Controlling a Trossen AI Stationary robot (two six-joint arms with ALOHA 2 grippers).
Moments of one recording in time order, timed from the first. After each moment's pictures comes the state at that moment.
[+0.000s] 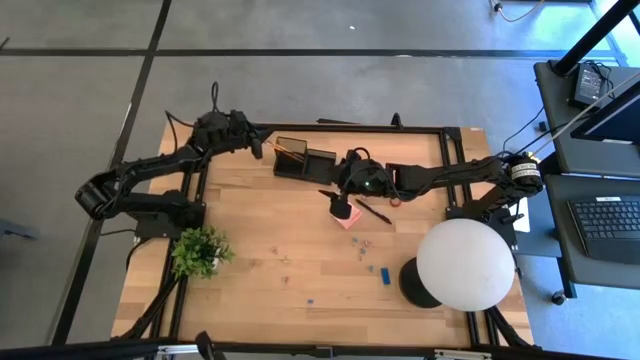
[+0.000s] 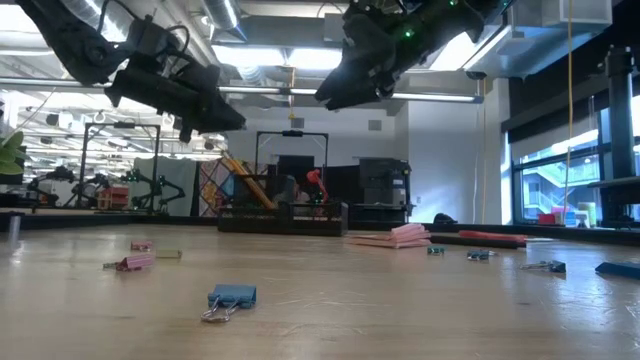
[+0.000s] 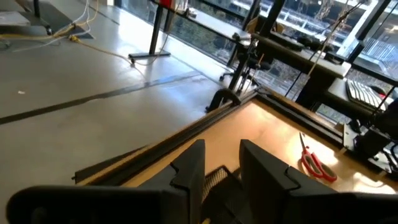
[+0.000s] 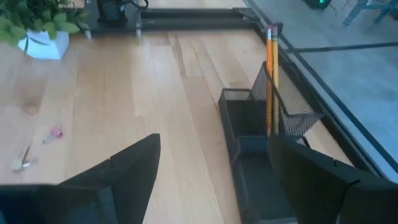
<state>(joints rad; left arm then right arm) 0.89 1.14 0.45 0.52 0.32 -0.28 -0.06 1.58 1.06 0.00 0.23 0.00</state>
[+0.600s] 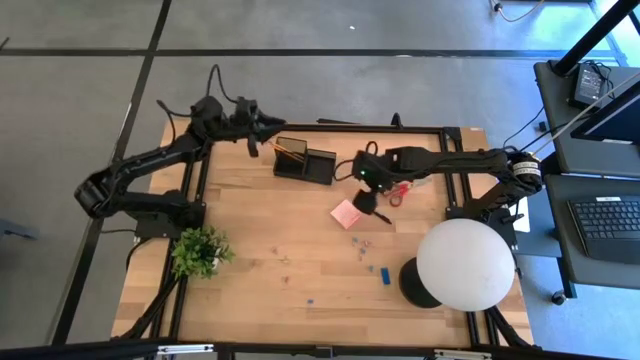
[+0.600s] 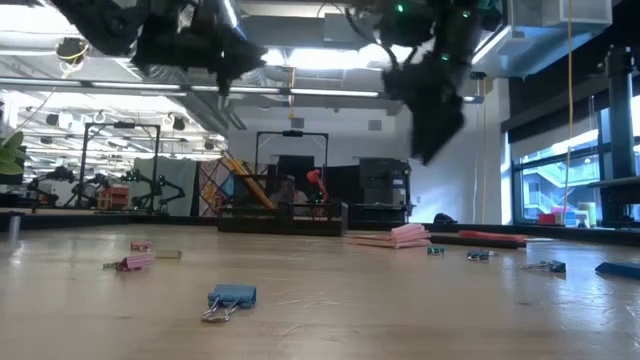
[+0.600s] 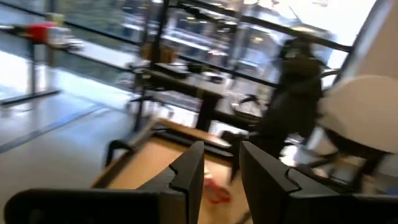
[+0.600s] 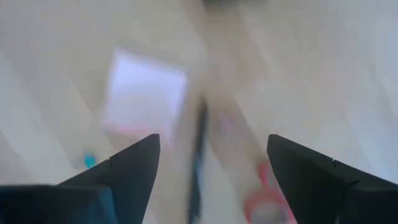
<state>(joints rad) 0.80 1.14 0.68 0.52 0.67 -0.30 -0.18 1.57 1.19 -0.88 0.08 0.33</state>
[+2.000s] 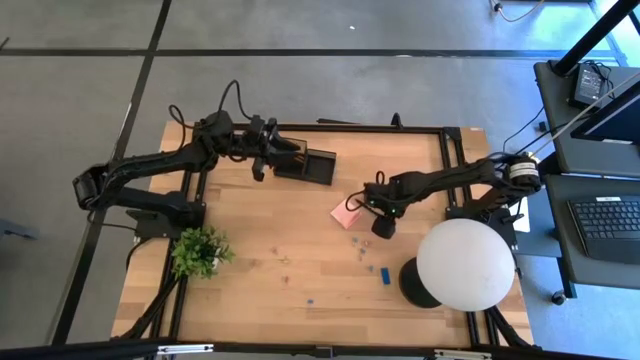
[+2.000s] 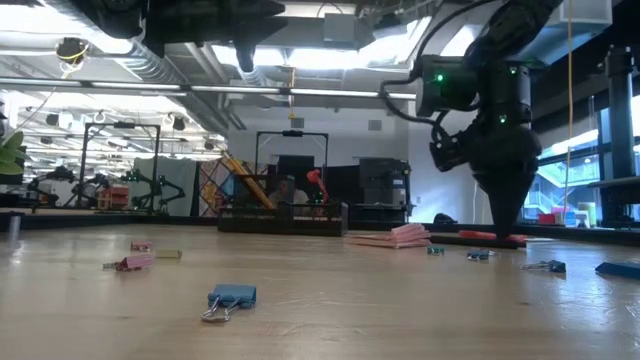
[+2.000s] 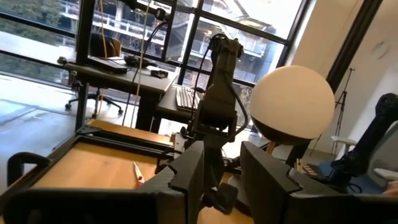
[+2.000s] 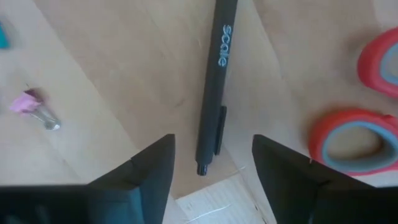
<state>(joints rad) 0.53 1.14 0.71 0.52 0.61 -0.33 -0.10 1.60 0.83 -0.72 -0.04 0.41</state>
